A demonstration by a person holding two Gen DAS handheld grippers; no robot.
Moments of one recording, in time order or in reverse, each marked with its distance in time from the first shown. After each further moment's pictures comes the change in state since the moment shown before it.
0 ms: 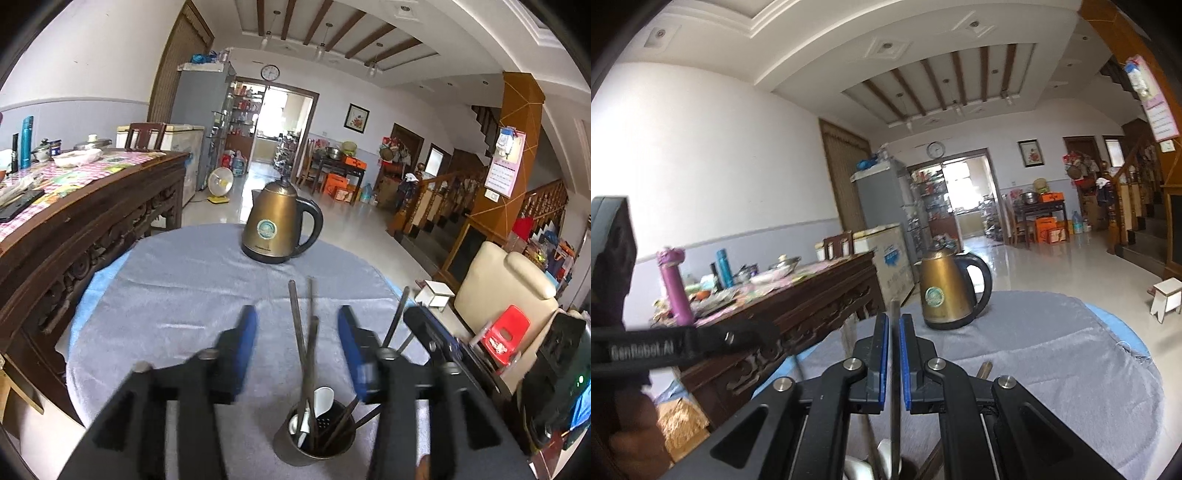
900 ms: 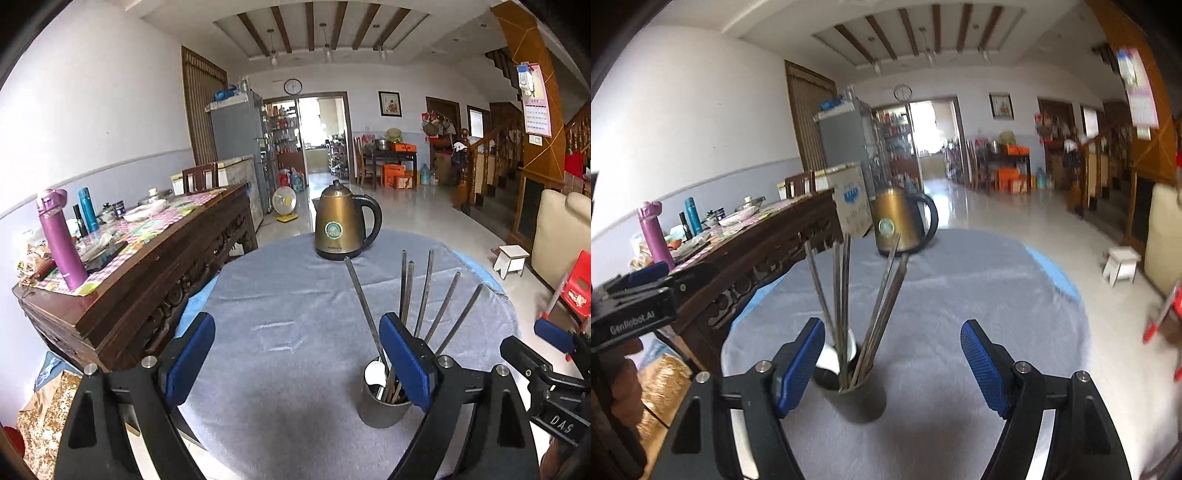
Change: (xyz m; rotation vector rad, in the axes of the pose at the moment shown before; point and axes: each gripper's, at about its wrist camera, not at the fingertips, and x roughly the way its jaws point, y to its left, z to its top) left arm -0.069 -0.031 -0.032 0.232 -0.037 0.351; right arm -0.091 -0.012 -0.008 0.035 0.280 -0.175
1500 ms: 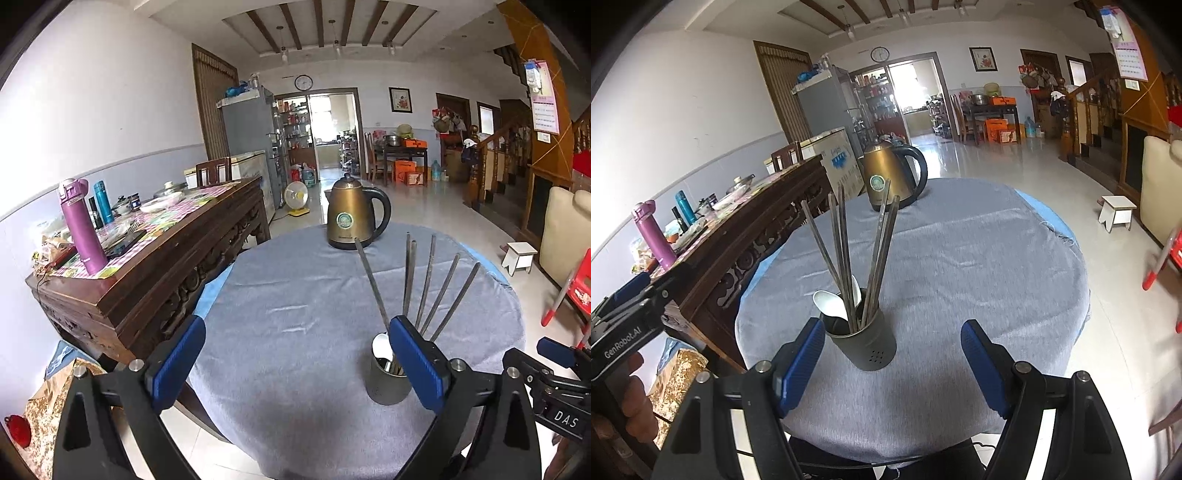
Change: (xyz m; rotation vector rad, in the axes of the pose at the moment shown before) left arm -0.022 0.006 -0.020 -0.014 0.029 0.047; right arm -0.014 0.001 -0.019 0.087 0.153 -0.019
